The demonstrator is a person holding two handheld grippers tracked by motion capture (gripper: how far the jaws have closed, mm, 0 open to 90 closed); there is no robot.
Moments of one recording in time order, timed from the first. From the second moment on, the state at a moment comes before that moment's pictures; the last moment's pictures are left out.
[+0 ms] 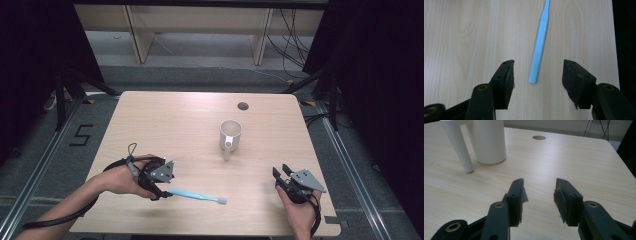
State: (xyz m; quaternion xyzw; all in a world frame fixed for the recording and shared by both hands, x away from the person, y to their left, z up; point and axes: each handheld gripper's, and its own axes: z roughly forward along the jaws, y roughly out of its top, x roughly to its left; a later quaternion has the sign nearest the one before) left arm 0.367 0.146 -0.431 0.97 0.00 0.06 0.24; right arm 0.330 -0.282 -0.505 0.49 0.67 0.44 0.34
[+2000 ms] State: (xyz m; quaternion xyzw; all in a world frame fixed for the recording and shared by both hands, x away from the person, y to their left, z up) left arm 0.386 0.080 -0.462 0.99 -0.09 0.01 0.11; right arm 0.330 -0.280 -0.504 0.49 0.67 0.45 0.33
